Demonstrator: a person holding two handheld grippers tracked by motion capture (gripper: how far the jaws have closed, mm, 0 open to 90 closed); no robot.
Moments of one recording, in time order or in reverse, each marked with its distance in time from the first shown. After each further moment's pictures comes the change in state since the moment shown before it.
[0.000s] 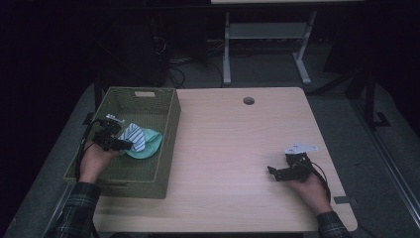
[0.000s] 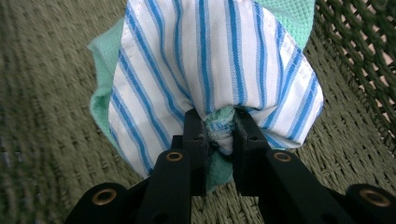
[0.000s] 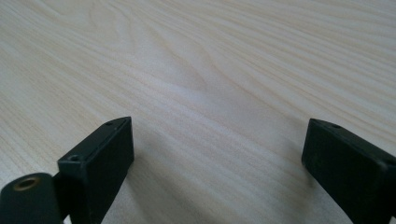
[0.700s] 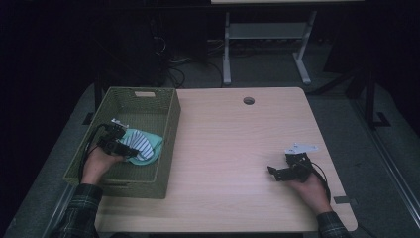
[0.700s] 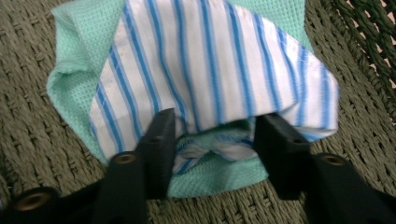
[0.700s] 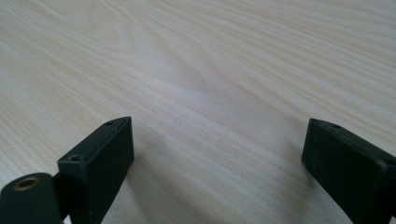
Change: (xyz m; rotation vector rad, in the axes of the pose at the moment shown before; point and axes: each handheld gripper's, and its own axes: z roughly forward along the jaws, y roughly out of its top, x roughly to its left) left arm 0.000 -0.006 0.017 0.042 -0.037 0.005; right arm 0.000 0.000 0.000 0.001 -0.003 0.003
